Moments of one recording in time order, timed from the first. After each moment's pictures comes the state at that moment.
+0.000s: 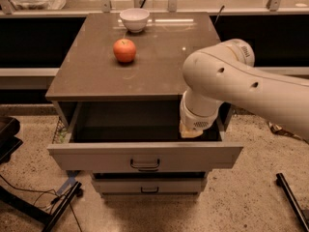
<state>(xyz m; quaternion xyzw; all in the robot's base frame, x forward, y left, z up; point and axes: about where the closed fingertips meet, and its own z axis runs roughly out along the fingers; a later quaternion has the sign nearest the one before) 0.499 -0.097 0.748 -0.72 0.69 -0.03 0.10</state>
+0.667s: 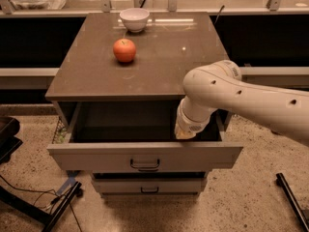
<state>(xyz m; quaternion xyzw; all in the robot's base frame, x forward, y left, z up) 0.543 -0.089 0.683 -0.73 0.68 -0.01 0.13</state>
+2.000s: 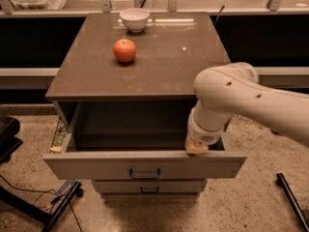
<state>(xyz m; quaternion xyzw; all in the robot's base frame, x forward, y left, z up) 0.482 -0.114 0.692 -0.69 0.72 0.03 0.07</state>
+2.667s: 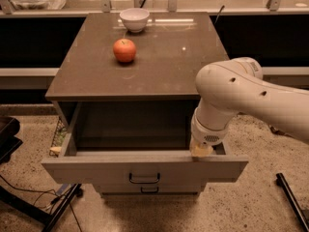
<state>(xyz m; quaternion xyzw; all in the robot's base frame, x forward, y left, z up) 0.462 -0.122 0.708 -0.69 0.72 0.03 0.04</state>
